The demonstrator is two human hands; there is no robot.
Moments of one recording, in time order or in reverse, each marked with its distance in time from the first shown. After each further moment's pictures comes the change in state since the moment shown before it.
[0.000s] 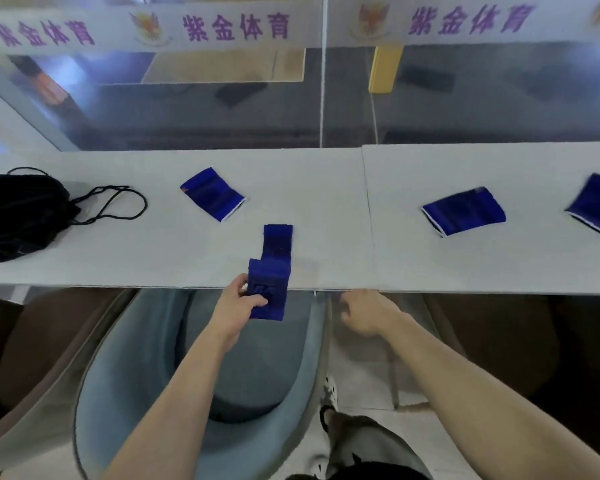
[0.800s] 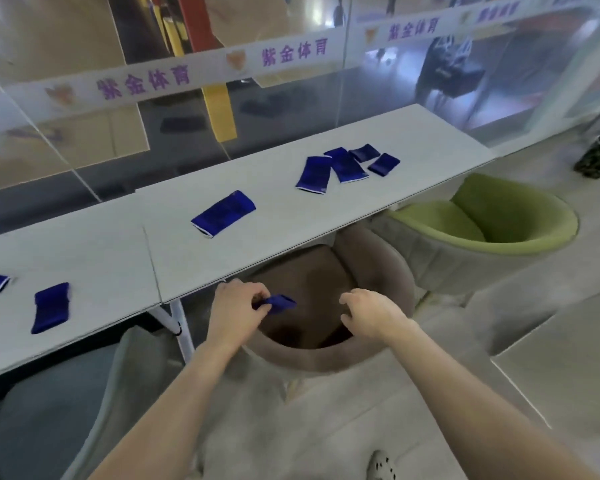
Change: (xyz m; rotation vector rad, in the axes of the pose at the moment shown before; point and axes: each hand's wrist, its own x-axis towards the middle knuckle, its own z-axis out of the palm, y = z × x) left_hand -0.170 -0.013 0.449 1.155 -0.225 0.859; right_hand -0.379 0.351 0.076 0.189 0.268 0.421
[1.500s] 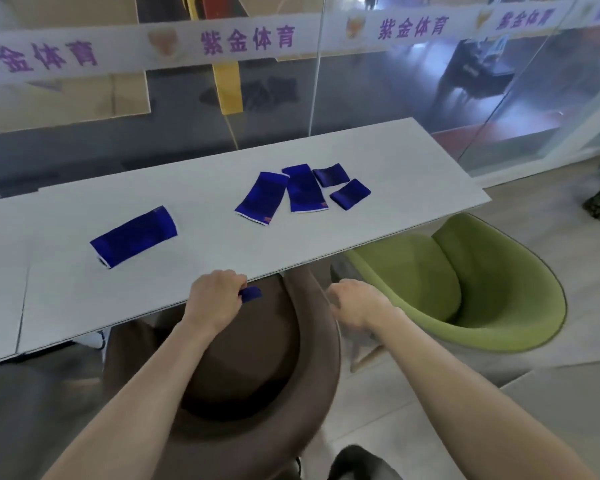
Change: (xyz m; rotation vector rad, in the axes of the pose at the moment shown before) left_hand 0.235 0.146 0.082 0.326 -0.064 -0.031; right_hand 0.200 0.241 -0.097 -0.072 -0.053 -0.116
